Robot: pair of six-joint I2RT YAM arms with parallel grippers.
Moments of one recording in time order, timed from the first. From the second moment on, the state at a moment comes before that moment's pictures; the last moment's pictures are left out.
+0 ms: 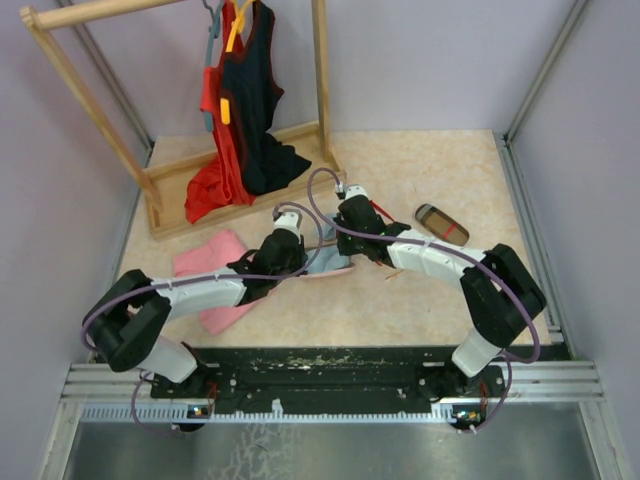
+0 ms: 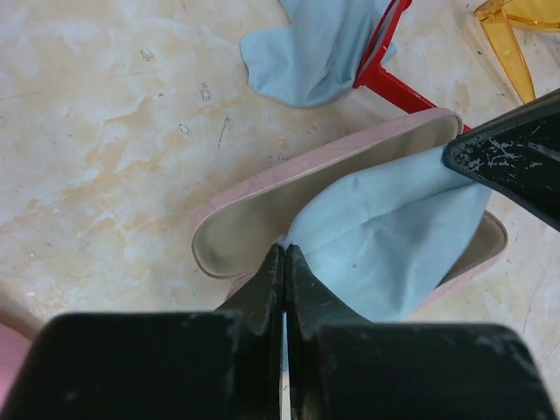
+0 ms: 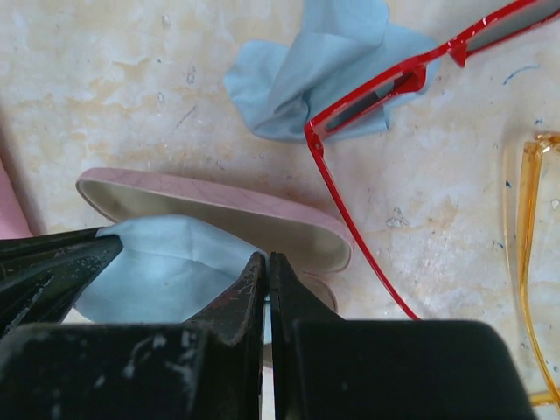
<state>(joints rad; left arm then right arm) -0.80 1.48 0.68 0.20 -0.32 -0.48 0.71 1.61 1.02 -0.20 0.13 0.40</state>
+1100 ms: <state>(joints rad) -0.80 1.55 0.62 0.42 -0.39 -0.38 0.70 1.63 0.82 0.21 0.18 0.39</state>
